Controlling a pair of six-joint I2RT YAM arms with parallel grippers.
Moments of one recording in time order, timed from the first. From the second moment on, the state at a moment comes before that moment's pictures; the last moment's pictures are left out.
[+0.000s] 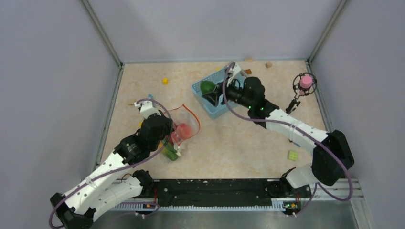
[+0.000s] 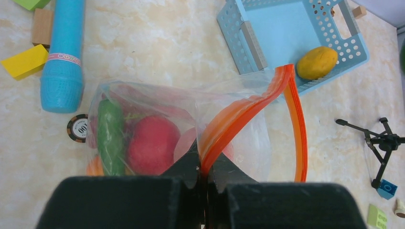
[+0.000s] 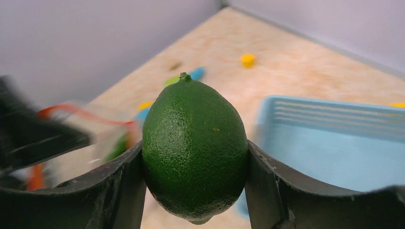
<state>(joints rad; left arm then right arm) -0.72 0.74 0.75 -0.52 -0.55 -0.79 0.56 1.47 1.07 0.31 -0.31 0.20</state>
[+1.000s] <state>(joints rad) -0.72 0.64 0.76 -0.60 -0.46 -0.81 1.11 1.66 1.24 0.05 0.10 0.40</state>
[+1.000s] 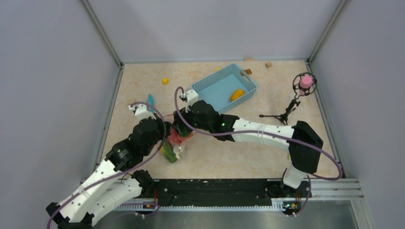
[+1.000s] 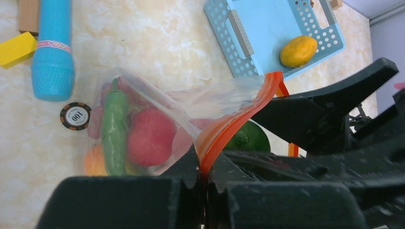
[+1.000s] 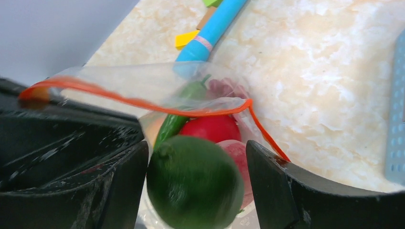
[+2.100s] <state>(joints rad) -0.72 0.61 0.76 -0.64 -0.47 -0.81 1.12 1.39 1.16 -0.03 0.27 0.29</state>
